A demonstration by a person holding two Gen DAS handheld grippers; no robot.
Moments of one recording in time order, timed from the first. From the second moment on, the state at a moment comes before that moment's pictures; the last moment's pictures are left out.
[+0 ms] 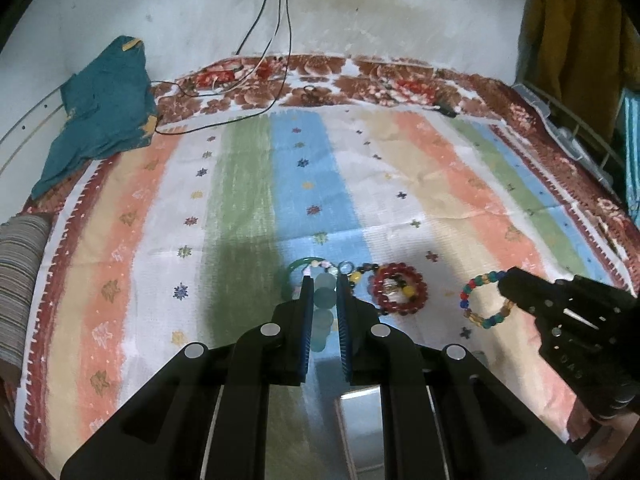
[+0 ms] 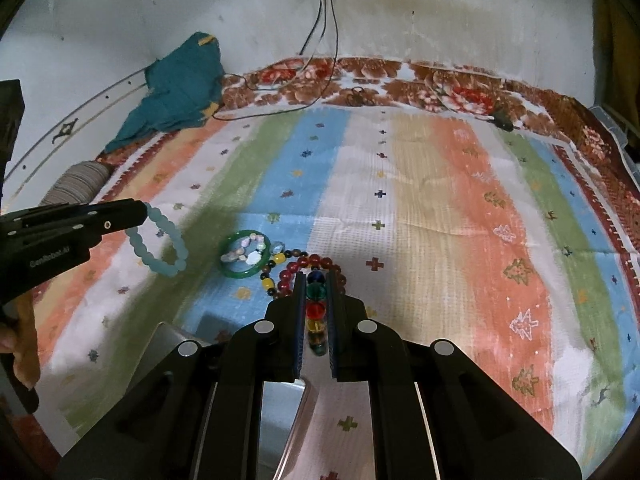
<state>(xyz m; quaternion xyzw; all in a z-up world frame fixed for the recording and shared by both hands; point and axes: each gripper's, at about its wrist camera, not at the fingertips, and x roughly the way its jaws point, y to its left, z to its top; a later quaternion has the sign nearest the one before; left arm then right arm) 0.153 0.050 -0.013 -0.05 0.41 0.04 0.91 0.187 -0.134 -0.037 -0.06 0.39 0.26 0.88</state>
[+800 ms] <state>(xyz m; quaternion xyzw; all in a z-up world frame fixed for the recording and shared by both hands) 0.101 0.022 0.003 -0.05 0.40 0.00 0.92 0.127 -0.139 -0.017 -0.07 0.36 0.29 0.88</state>
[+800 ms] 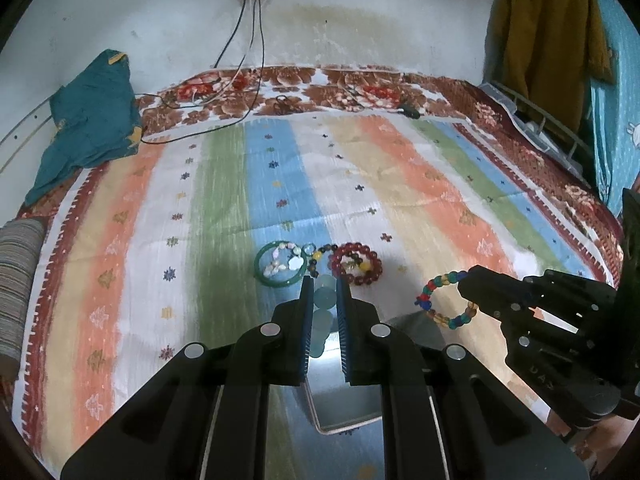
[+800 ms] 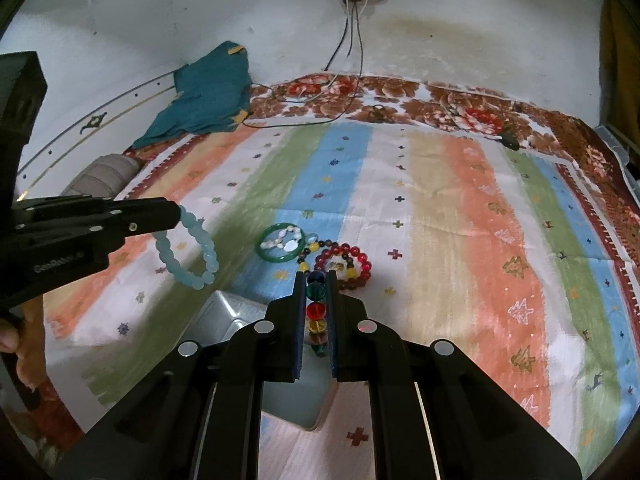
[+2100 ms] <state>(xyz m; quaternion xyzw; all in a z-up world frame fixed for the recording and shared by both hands) 0.100 0.041 -0.010 -0.08 0.43 0.06 0.90 0.139 -0.161 -0.031 -0.04 0.41 0.27 0.87</state>
